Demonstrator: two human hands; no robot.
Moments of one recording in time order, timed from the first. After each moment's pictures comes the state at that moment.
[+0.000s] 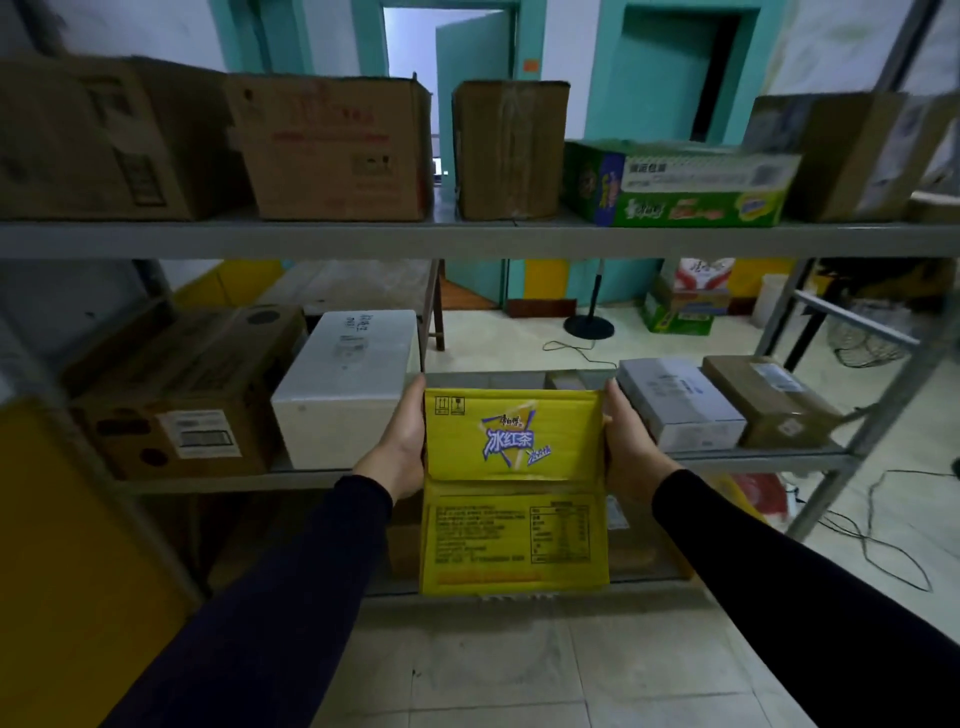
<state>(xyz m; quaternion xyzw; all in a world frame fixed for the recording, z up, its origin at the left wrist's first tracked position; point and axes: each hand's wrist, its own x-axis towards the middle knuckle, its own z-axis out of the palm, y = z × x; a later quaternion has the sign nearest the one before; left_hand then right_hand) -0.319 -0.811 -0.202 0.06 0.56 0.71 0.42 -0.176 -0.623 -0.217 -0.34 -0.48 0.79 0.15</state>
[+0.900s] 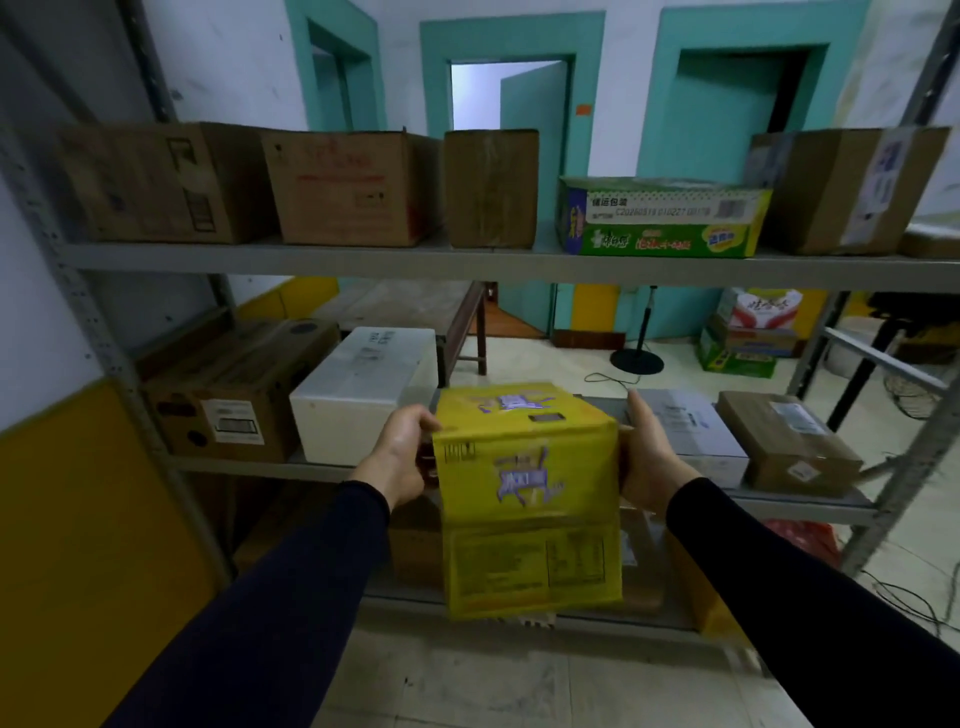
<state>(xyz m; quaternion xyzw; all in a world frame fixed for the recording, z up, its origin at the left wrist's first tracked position) -0.206 -0.766 -0.179 -0.03 0.63 0.71 0.30 -0.095 -0.533 -0.205 -0.33 -0.49 0.80 0.08</state>
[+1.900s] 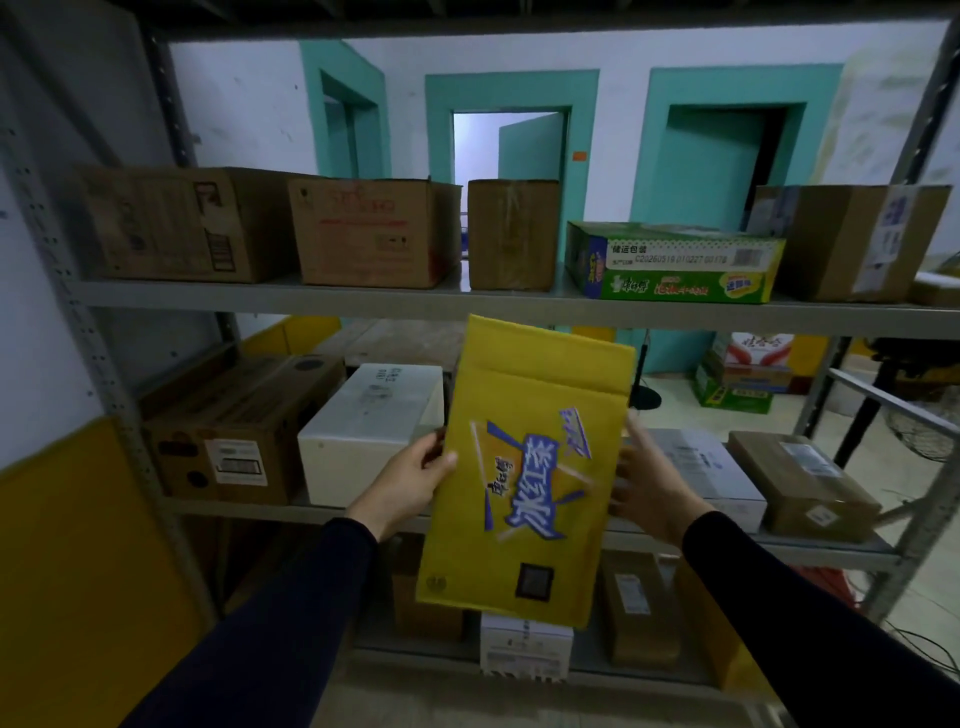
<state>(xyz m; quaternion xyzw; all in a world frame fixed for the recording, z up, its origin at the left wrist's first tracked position) -0.251 -0.809 -0.180 0.27 0.76 0.56 0.20 -0.106 -0.565 -0.178 -0.26 -0.59 0.75 0.12</state>
